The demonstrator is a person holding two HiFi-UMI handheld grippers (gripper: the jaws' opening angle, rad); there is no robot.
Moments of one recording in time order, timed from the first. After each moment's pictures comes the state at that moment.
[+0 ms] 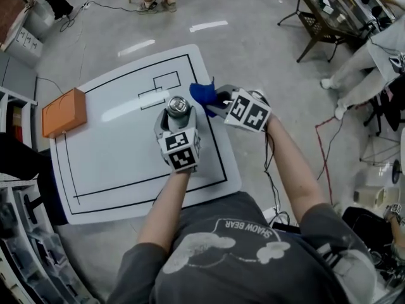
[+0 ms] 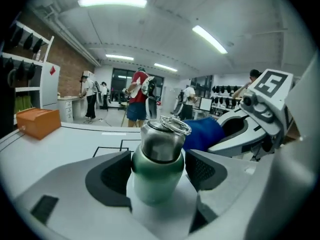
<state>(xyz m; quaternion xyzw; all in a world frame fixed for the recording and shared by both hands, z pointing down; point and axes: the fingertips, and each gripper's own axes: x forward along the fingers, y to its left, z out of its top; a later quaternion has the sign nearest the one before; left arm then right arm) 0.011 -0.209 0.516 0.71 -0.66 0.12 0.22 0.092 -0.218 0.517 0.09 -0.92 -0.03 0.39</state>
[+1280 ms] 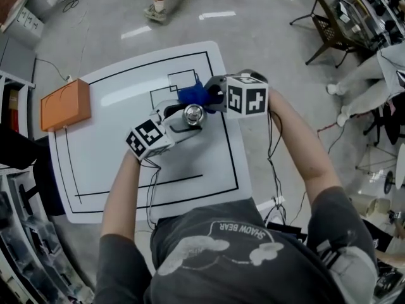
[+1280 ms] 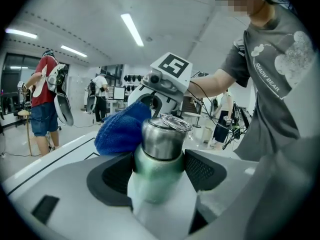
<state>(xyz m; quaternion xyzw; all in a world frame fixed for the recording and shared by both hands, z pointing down) 0.016 -0.199 0.515 0.96 -0.18 0.20 0.10 0.015 -0.231 0.521 -0.15 -0.87 -0.14 0.44</state>
